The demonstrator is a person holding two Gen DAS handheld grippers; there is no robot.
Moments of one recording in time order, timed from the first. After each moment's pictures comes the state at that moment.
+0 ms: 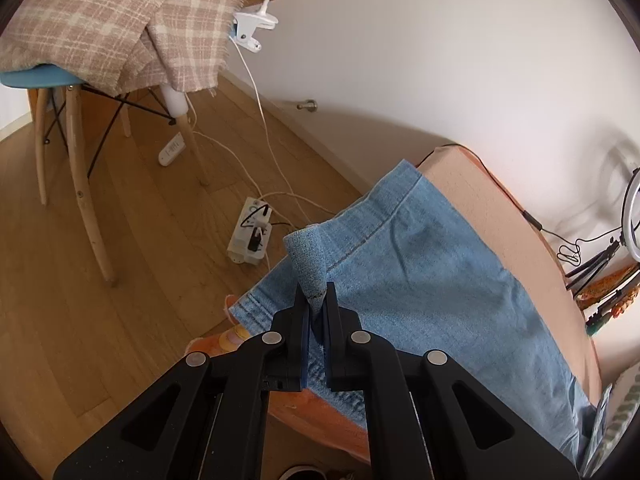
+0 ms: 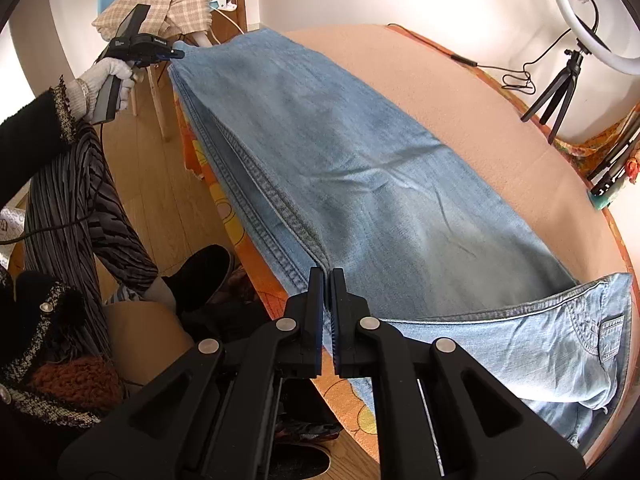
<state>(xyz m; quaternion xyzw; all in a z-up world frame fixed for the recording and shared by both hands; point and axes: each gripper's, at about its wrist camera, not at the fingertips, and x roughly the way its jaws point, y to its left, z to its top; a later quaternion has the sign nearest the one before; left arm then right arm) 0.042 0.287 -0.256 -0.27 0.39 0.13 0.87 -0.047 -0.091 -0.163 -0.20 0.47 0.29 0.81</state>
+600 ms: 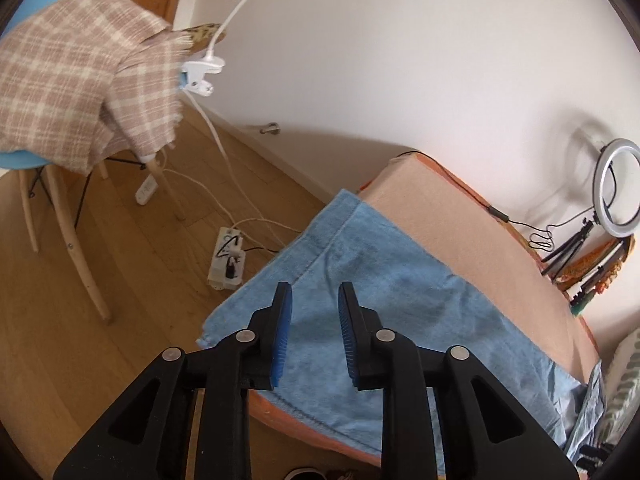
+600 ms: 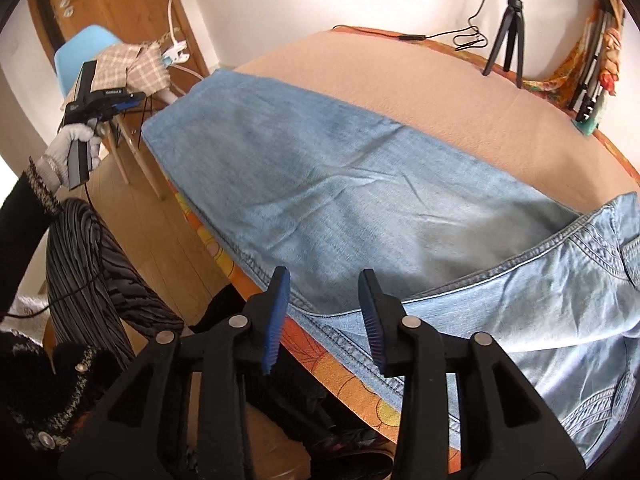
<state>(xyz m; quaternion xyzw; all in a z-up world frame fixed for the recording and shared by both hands) 0.048 0.255 -0.187 -0.22 0.35 0.07 0.91 -0.036 -0.130 -0.148 -0.04 0.47 0.25 0.85</state>
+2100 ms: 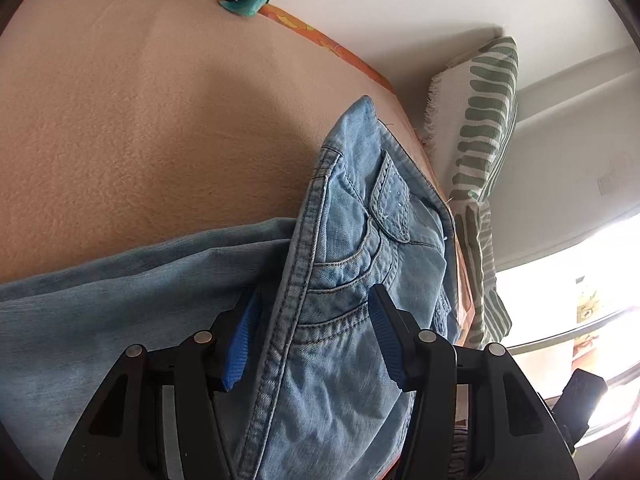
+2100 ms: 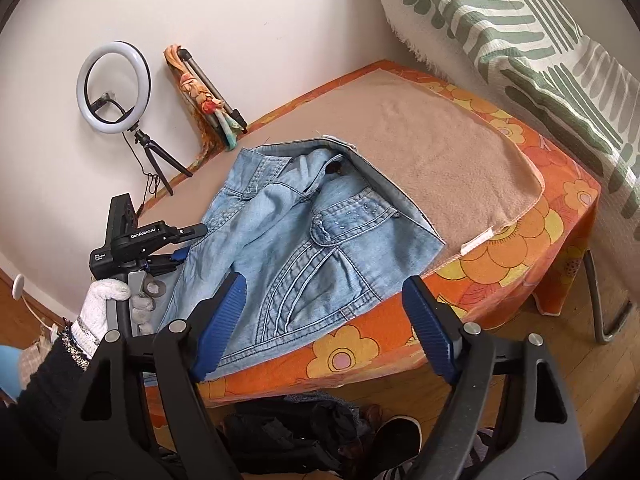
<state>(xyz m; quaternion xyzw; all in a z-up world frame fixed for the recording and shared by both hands) 0.164 -0.336 -0.233 -0.13 0.58 -0.44 0.68 -0.208 -0.434 -0.118 0.30 0.34 -0.16 0.88</state>
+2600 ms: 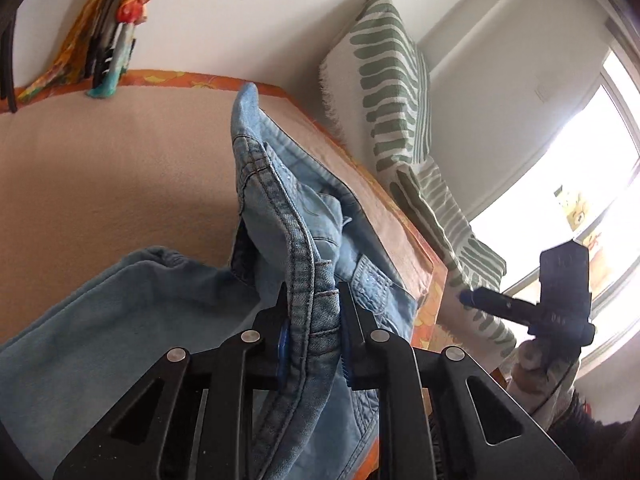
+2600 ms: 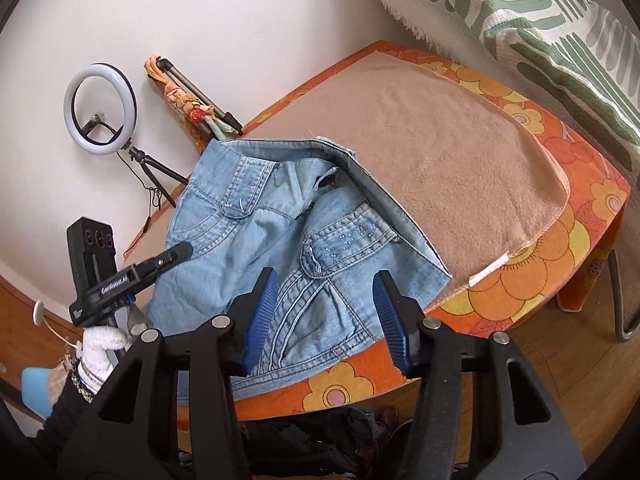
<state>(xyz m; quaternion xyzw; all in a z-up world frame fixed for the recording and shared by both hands) 0.091 -0.374 -0.171 -0.02 0.45 -0.58 0.69 -0.173 -0.490 -0.130 0.36 0.35 -0.13 0.86</state>
